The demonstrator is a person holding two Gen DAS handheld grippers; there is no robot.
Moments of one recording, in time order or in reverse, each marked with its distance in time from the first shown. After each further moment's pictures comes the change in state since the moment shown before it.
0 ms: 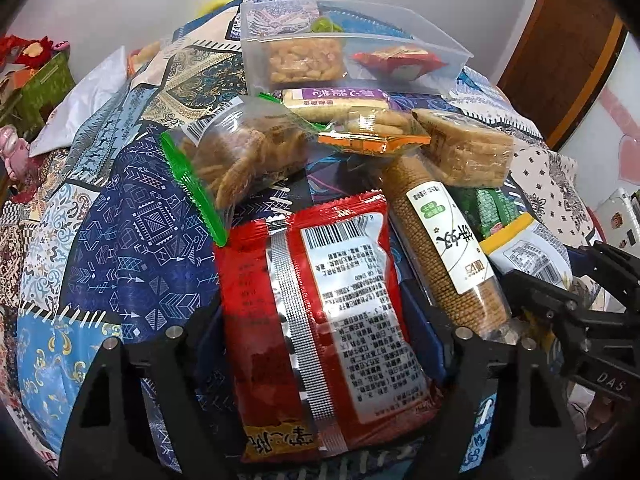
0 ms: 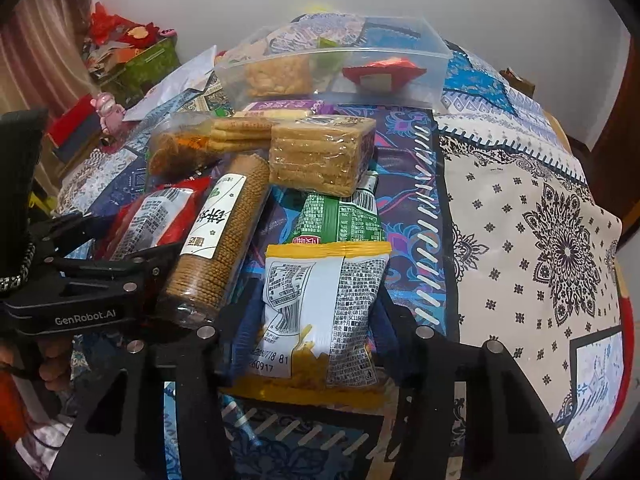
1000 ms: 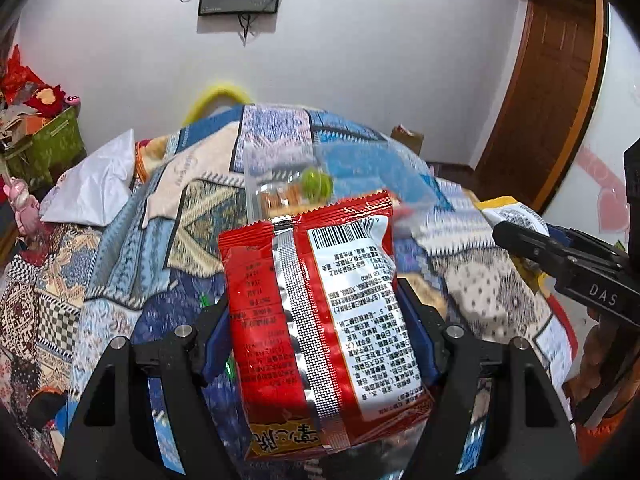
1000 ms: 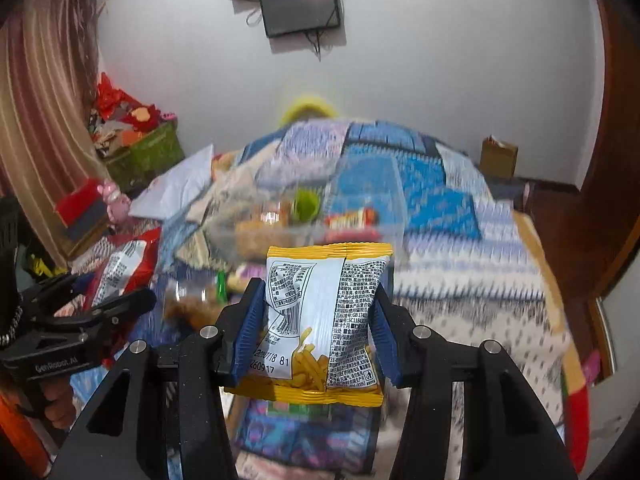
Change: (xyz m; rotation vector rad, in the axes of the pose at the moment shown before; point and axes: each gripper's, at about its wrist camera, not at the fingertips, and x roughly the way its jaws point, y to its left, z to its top) left arm -0.092 -0.001 0.082 -0.003 -0.303 -0.034; right arm -0.070 -0.029 0.095 0.038 -0.303 0.001
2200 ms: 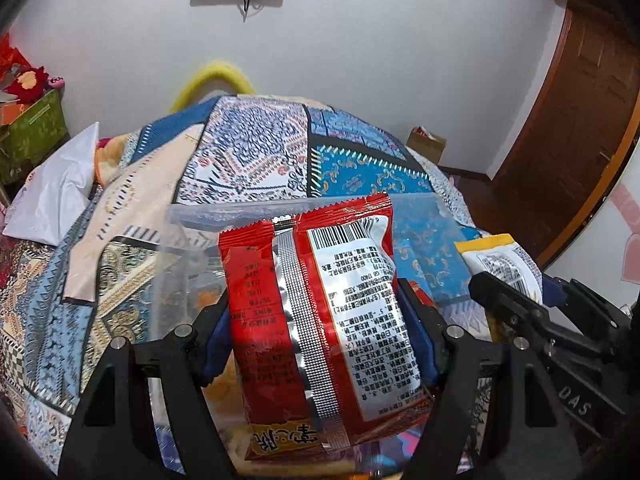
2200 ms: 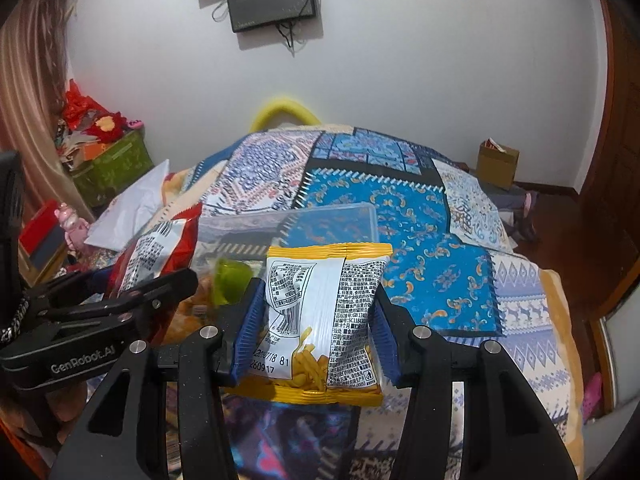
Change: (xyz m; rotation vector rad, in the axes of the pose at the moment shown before) left arm 0.189 -0.011 0.108 -0.071 0.075 0.013; right arm 0.122 -0.053 0.070 0.021 0.028 -0.048
